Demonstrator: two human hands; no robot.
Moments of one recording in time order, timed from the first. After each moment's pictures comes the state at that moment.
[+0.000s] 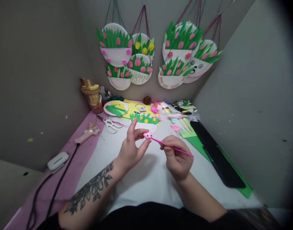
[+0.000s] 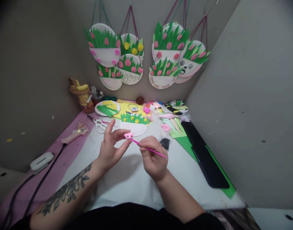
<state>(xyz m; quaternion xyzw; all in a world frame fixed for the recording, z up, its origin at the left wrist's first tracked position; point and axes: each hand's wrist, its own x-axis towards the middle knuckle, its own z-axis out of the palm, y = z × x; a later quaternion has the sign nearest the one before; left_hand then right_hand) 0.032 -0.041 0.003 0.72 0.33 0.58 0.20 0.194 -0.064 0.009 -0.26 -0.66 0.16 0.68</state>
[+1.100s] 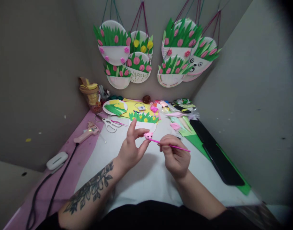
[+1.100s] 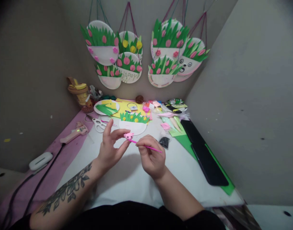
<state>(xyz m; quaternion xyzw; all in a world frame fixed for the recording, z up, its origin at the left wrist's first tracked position) 0.035 -0.041 0.002 0.73 0.30 0.59 0.17 0.195 -0.066 0.010 -0.30 -0.68 0.16 0.65</state>
